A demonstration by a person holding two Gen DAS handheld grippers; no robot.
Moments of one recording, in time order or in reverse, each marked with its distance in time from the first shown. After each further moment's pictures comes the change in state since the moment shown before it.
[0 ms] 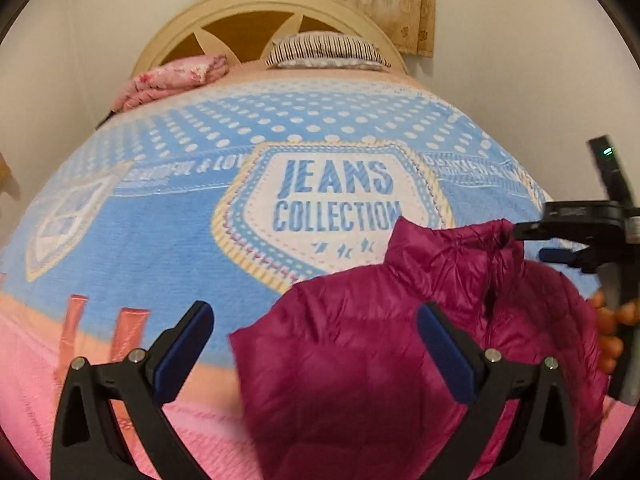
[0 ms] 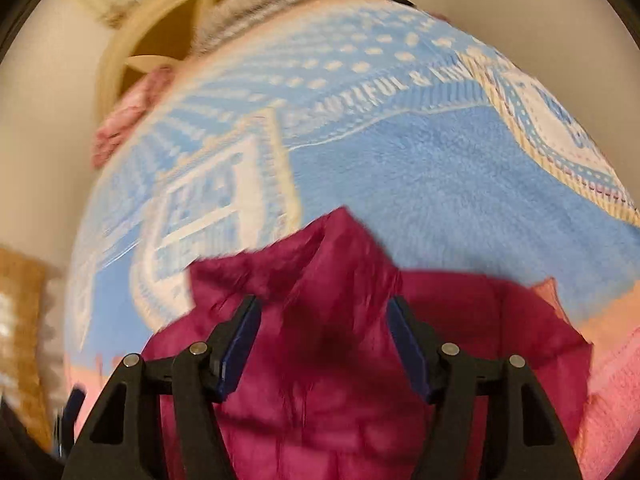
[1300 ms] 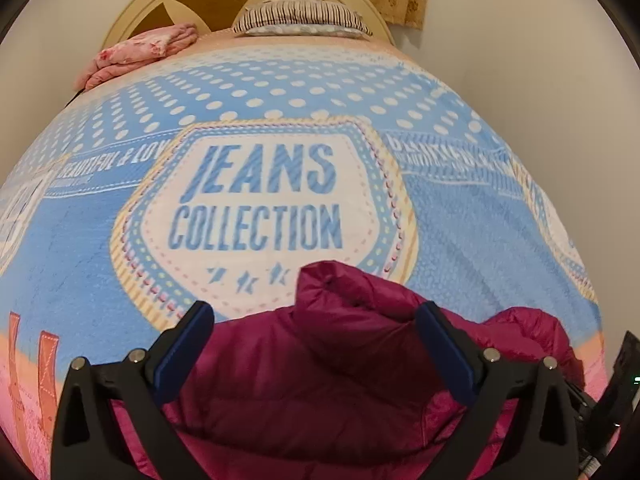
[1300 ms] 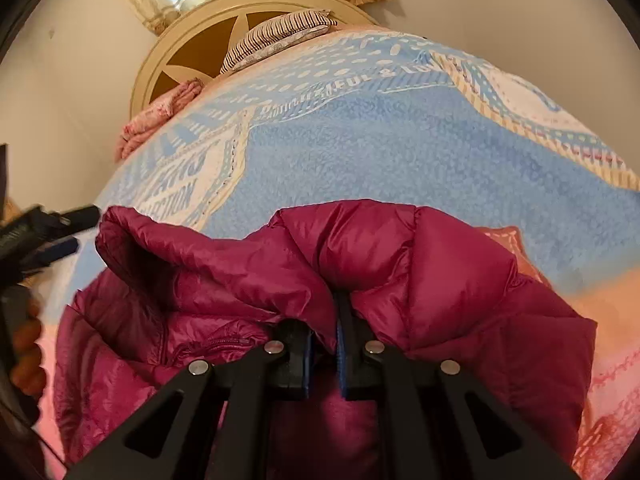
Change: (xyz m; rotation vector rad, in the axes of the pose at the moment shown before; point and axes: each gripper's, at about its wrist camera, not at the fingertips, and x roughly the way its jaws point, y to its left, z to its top) left arm 0.076 -0.080 0.040 -0.007 0.113 -0.037; right arm 0.007 -0.101 -0.075 -0.177 -0.206 0.141
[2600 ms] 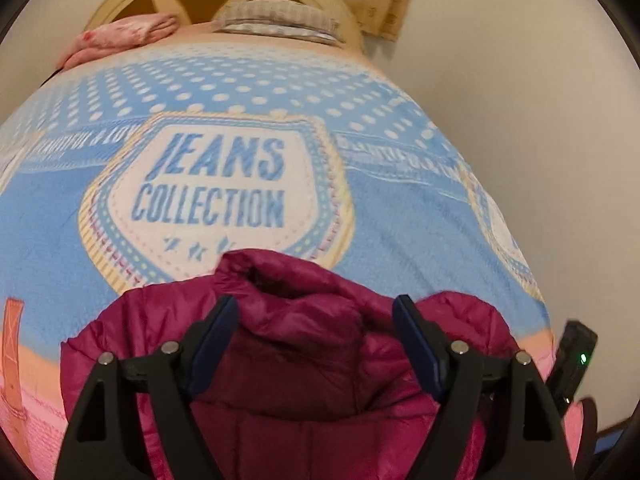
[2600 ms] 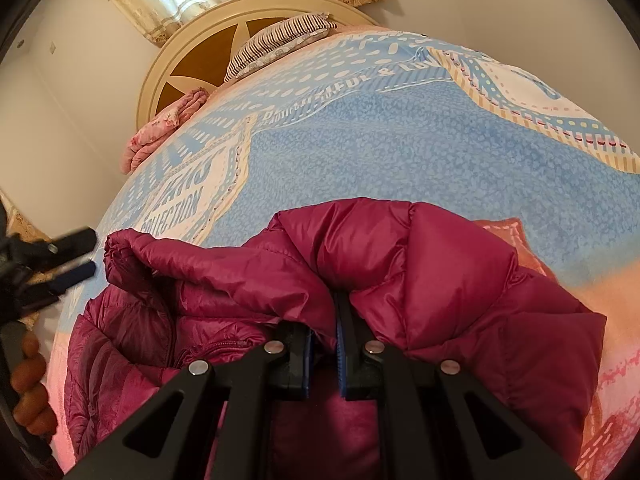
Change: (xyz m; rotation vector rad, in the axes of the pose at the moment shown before) left arm -0.031 -0.019 -0.020 -0.032 0.003 -0.195; right arm -0.003 -0.001 -0.006 0.019 -0.016 0.029
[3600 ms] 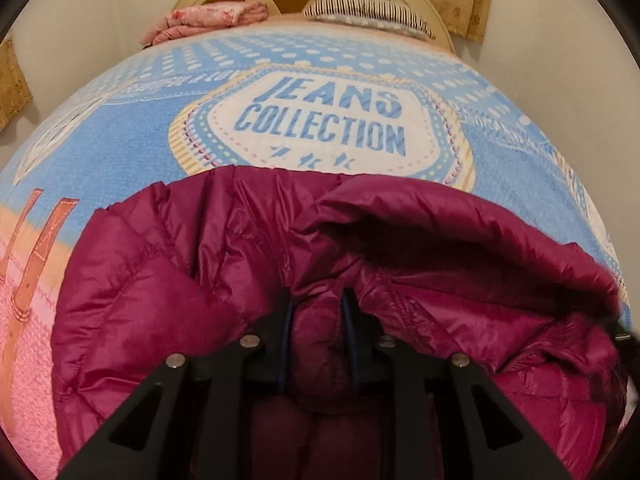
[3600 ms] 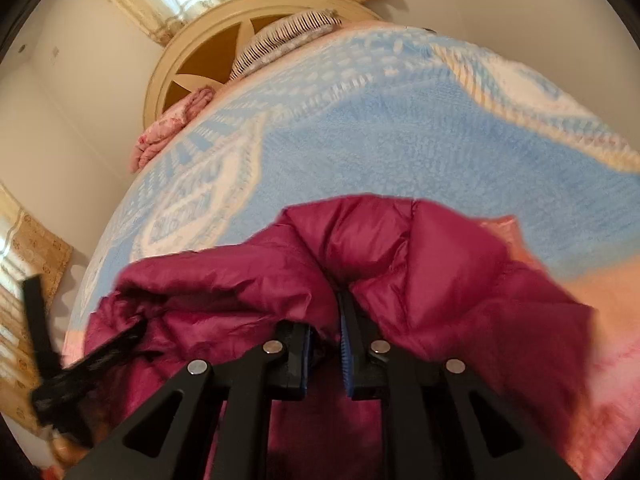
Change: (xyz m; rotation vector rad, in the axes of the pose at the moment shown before) left arm 0.030 0.041 -0.076 -0.149 -0.056 0.327; right arm -0.051 0.007 0.001 -0.011 -0.081 0.039
